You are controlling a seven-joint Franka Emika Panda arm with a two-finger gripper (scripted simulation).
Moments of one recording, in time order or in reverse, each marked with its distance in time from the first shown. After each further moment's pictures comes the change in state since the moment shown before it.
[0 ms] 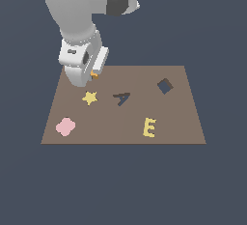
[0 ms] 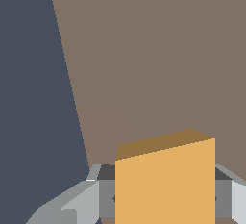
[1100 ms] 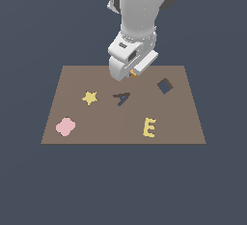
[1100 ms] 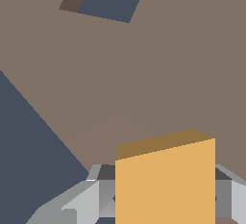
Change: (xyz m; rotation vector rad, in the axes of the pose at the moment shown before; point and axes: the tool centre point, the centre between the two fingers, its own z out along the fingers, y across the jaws) arm 0.149 -0.039 -0.003 0.000 0.000 0.494
